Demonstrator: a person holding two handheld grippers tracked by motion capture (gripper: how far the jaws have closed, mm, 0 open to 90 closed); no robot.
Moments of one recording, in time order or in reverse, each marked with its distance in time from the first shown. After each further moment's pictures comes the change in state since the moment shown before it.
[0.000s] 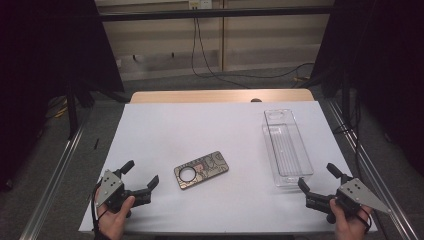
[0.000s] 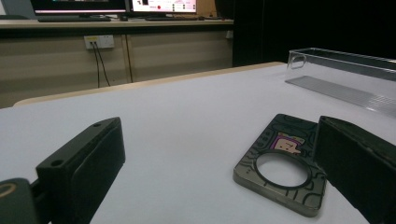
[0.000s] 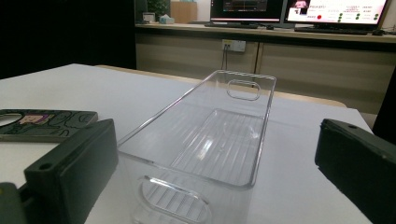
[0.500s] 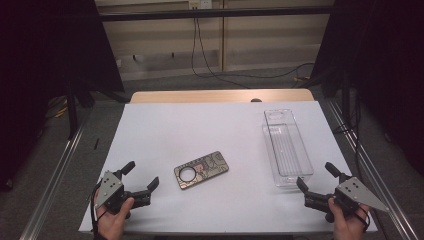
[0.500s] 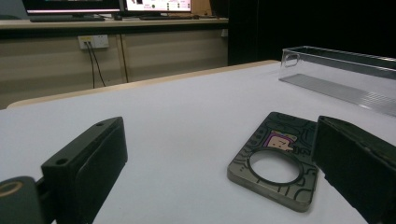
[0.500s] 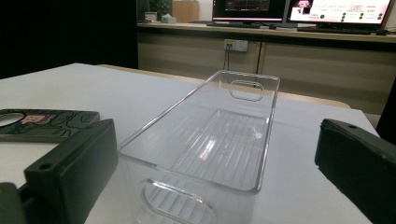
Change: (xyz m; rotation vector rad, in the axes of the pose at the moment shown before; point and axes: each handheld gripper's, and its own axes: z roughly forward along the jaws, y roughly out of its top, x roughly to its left) left arm -0.002 0.002 -0.003 0.007 -0.022 0.018; right arm 0.001 0.001 0.003 0.002 0.008 -0.002
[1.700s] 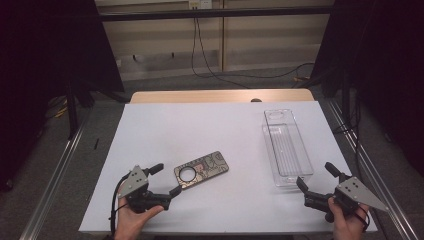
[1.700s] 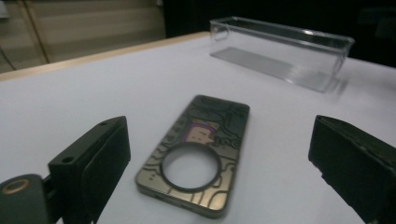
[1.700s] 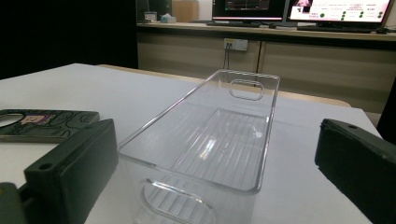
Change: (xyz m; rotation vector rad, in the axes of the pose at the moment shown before) left arm -0.034 0.012 0.035 0.133 -0.269 0.020; right arm 0.000 -0.001 0.001 0.001 -0.001 0.006
